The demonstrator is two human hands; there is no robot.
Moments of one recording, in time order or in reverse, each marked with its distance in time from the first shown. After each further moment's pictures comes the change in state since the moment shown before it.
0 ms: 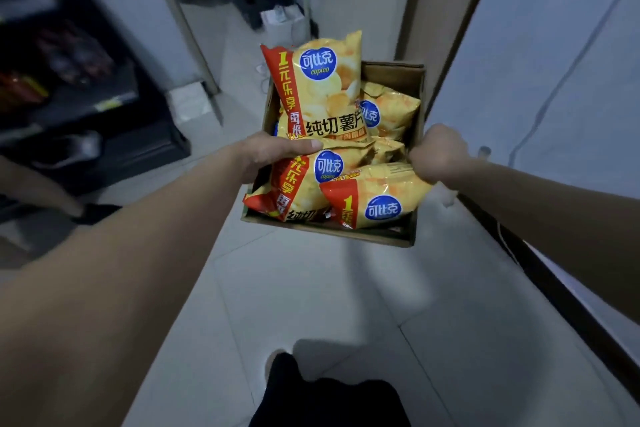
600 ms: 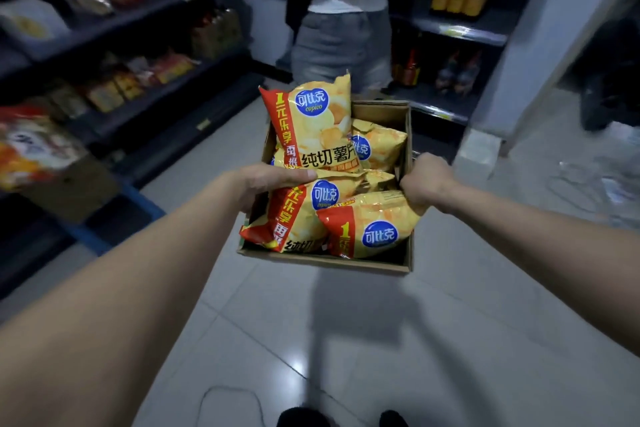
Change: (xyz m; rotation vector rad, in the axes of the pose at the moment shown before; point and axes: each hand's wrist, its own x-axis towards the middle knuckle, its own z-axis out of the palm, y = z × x) left_hand -0.390 -0.361 -0.269 -0.607 0.719 -0.369; right_hand -0.339 -0.422 0.205 -0.251 -0.426 -0.918
